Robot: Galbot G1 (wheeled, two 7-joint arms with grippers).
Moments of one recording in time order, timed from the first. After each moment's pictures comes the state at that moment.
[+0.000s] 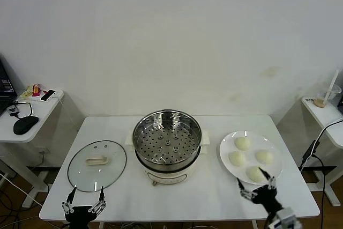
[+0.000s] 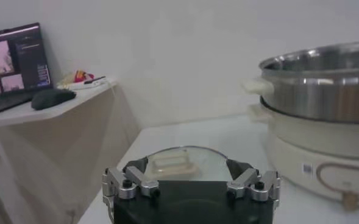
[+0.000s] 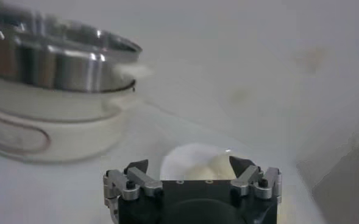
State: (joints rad) left arm 1.87 -1.35 -0.63 -2.15 -0.03 0.07 -0.18; right arm -1.59 1.05 0.77 2.00 -0.14 -0.17 -0.30
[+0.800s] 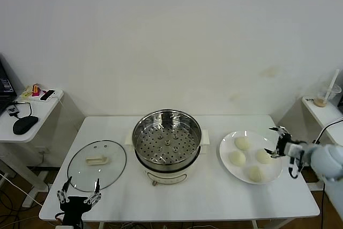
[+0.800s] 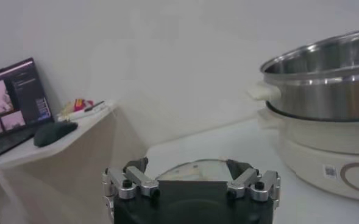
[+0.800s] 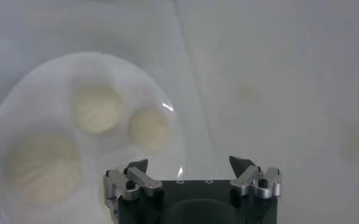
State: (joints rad) left arm 1.81 -1.33 -0.68 -2.17 0.01 0.11 -0.12; right arm -0.68 0.63 0.17 1.45 -0.39 -0.06 -0.90
